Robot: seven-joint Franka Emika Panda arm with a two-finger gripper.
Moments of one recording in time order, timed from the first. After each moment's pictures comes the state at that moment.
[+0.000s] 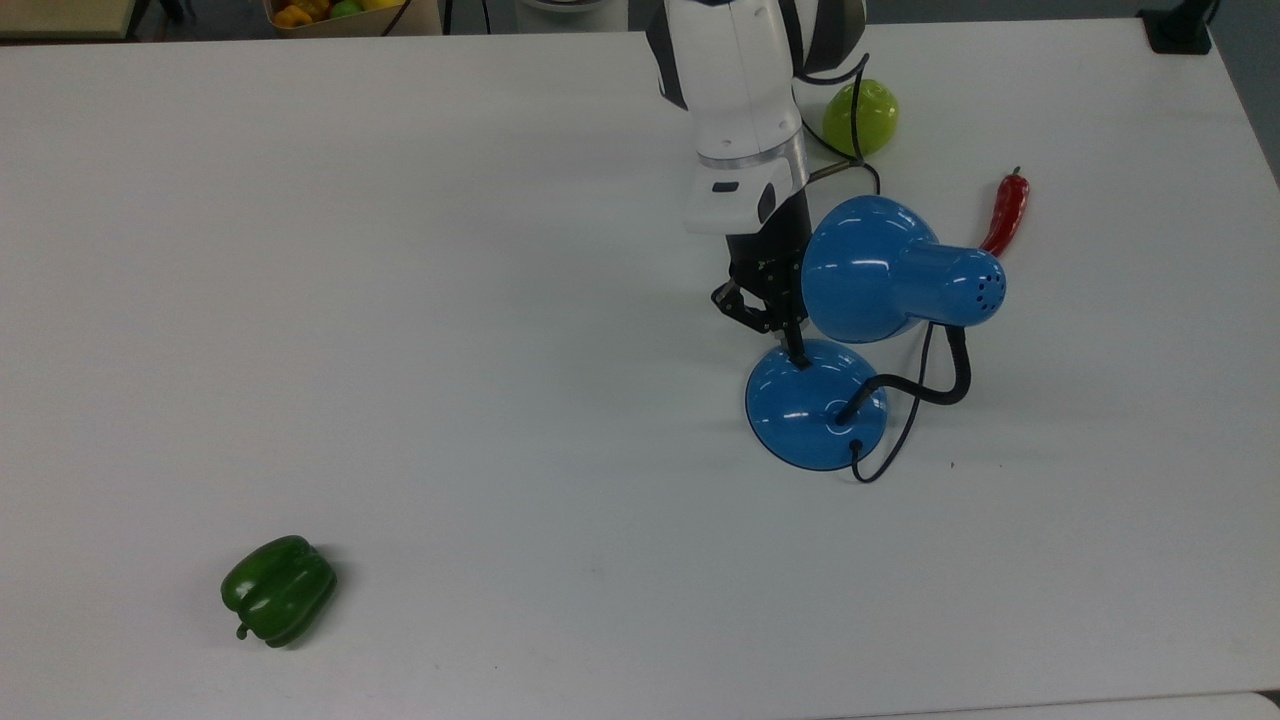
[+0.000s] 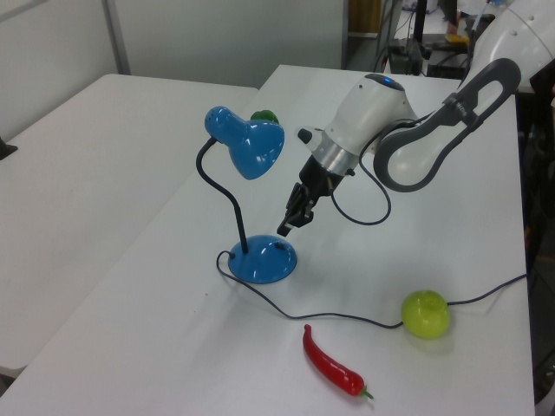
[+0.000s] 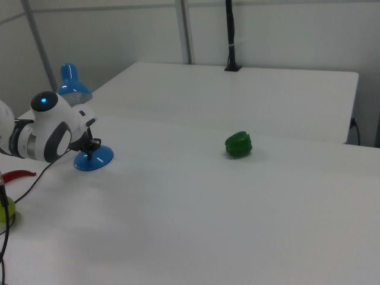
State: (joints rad) arm 0.16 0.43 0.26 -1.94 0.10 2.92 -0.19
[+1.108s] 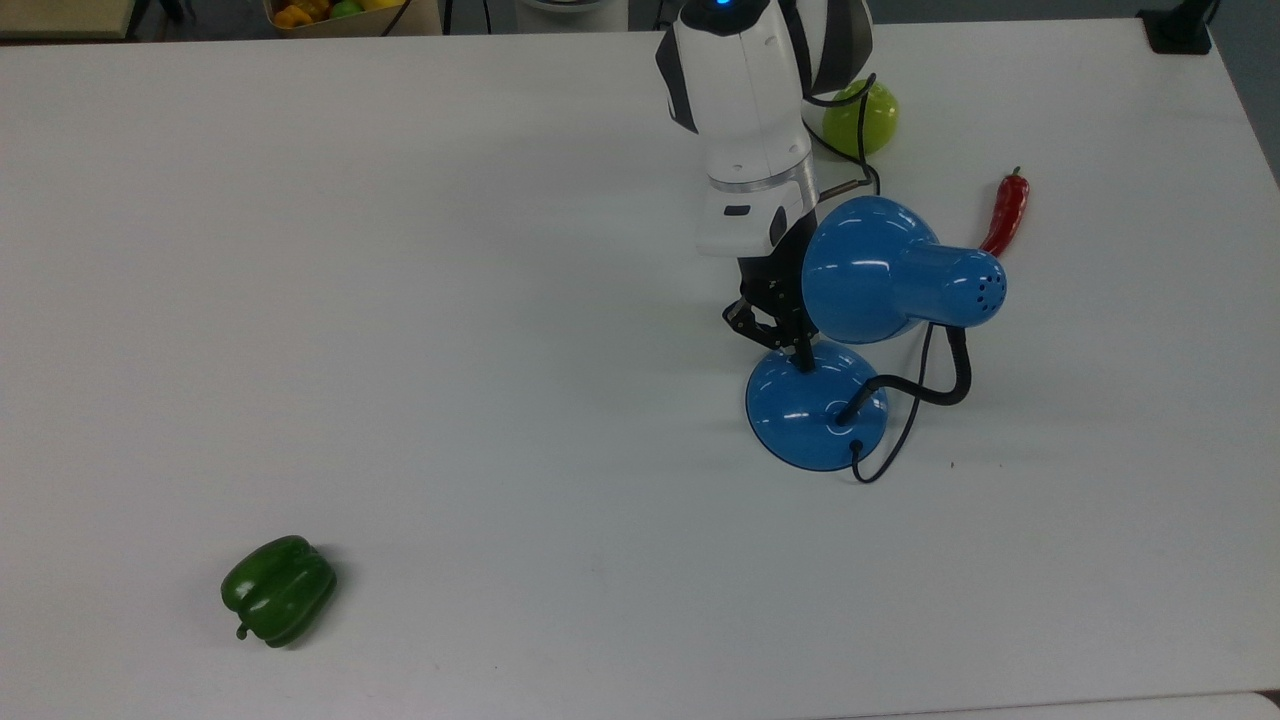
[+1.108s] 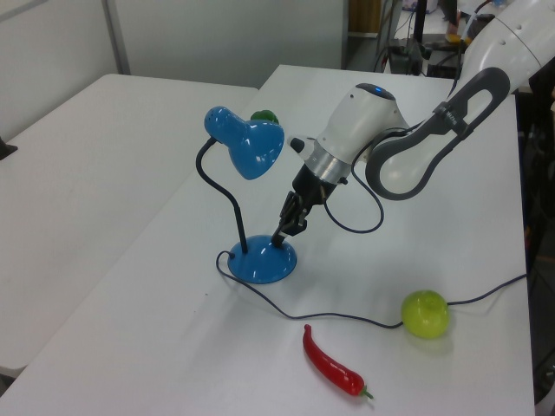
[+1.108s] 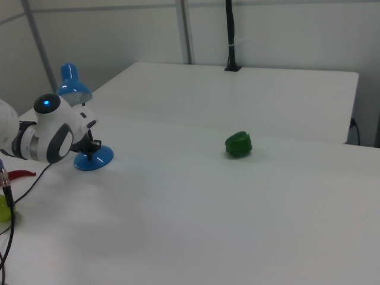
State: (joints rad) arm 0.17 0.48 0.26 -1.89 0.09 2.92 -0.19
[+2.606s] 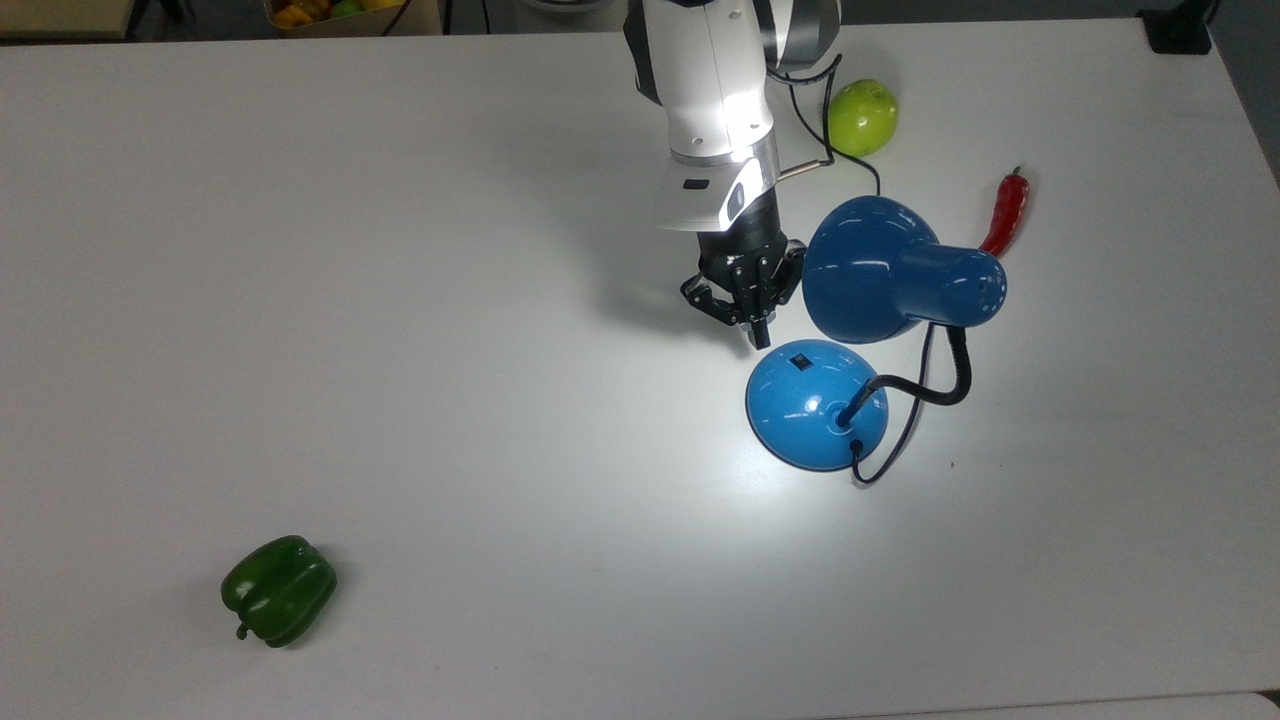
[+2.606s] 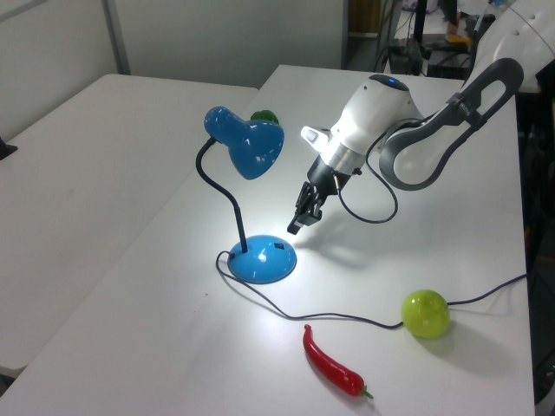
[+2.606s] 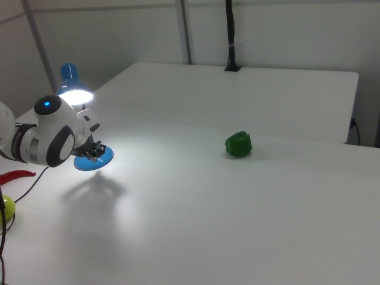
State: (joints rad) arm 0.12 0.39 0.26 -2.01 0.08 2.91 -0.19
